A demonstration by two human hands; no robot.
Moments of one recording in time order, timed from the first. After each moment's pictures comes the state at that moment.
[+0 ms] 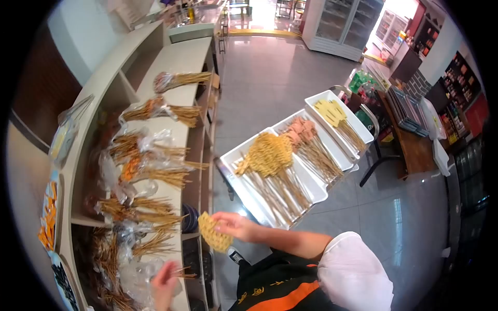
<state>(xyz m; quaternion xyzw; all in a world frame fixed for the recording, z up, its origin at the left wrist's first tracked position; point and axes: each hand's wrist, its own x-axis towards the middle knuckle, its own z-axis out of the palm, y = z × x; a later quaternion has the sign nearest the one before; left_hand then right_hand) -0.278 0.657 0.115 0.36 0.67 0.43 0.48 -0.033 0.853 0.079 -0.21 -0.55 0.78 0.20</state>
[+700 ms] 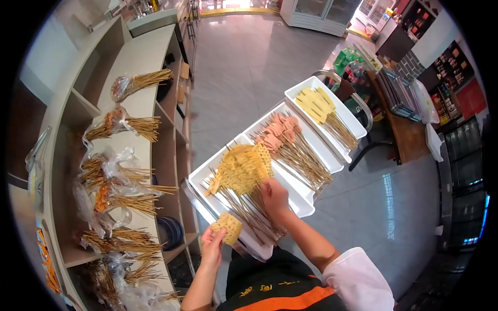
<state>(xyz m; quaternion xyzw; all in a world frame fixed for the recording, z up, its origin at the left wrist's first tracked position) -0.089 0.881 0.030 0.14 0.48 0.51 0.70 0.111 0.970 -0.010 -0.61 -0.64 0.21 0.41</state>
